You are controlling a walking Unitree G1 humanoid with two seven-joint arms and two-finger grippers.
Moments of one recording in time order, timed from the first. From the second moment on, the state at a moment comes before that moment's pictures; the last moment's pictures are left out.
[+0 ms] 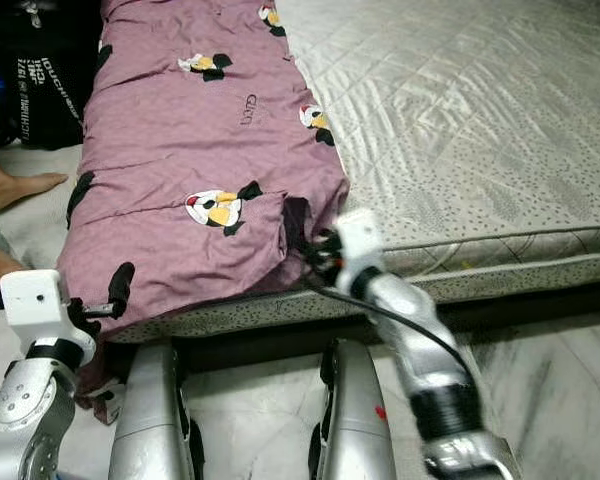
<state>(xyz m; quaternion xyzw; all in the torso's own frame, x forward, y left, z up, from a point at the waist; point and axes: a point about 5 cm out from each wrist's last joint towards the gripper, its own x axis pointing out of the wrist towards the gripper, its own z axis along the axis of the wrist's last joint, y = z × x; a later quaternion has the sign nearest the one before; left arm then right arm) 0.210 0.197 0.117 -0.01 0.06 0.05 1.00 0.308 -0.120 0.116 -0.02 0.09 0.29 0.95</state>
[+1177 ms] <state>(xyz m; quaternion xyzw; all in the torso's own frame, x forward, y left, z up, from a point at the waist) 0.214 0.193 0.120 -0.01 0.05 0.05 1.00 0.356 -0.072 0.115 0.03 0.10 0.10 0.99</state>
